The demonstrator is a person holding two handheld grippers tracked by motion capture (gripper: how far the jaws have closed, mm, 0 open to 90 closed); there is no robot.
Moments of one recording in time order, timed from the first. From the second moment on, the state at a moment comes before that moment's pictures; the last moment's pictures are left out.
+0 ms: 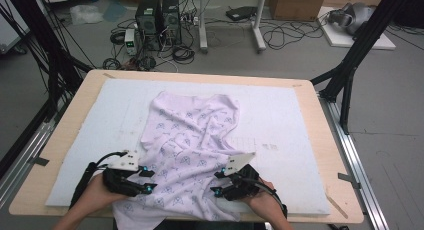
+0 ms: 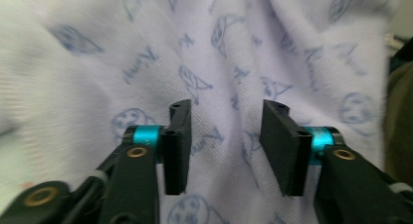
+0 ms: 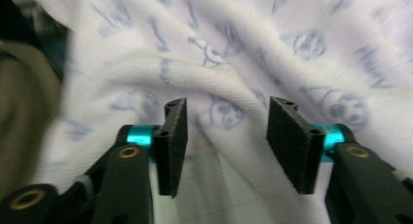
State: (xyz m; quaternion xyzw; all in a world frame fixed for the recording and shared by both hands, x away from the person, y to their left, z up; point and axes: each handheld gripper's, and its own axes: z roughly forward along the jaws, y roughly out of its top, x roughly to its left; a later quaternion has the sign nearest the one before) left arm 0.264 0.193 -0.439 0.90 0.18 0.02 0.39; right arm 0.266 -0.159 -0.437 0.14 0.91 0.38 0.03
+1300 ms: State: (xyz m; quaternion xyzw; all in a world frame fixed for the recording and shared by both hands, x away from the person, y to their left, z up) left arm 0.214 0.218 -0.412 0.89 0.15 0.05 0.43; right arm 0.228 -0.198 -0.417 0.10 0.90 0.43 -0.01
